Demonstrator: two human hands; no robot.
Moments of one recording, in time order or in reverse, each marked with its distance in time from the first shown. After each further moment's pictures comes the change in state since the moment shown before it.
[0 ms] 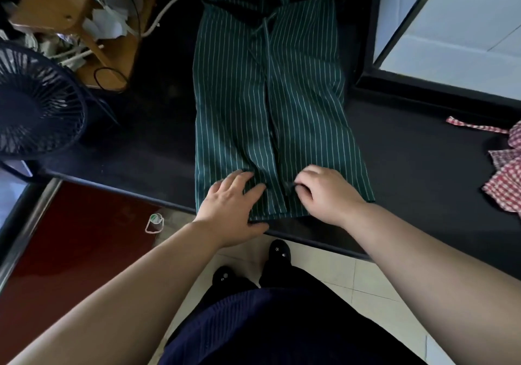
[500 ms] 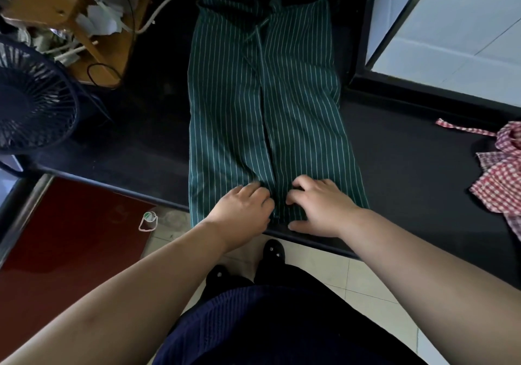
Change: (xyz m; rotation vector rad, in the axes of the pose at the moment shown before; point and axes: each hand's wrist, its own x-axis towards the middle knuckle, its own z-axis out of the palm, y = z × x) left_hand 0.012 0.022 0.019 0.234 0.260 0.320; right_hand -0.018 -0.002 -0.005 -0.226 -0.301 -0.027
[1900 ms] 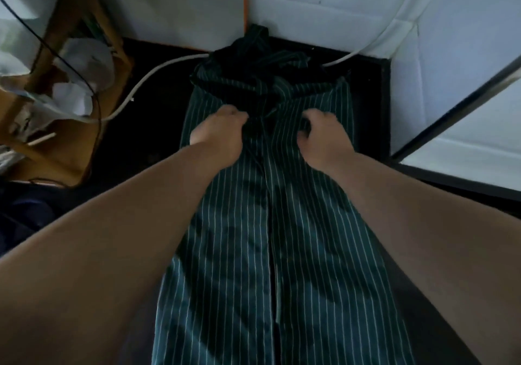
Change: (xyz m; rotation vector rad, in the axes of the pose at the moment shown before) left_hand 0.219 -0.209 -0.075 -0.281 0.037 -0.518; right_hand 0.196 0.098 -0.172 0.469 0.553 0.312
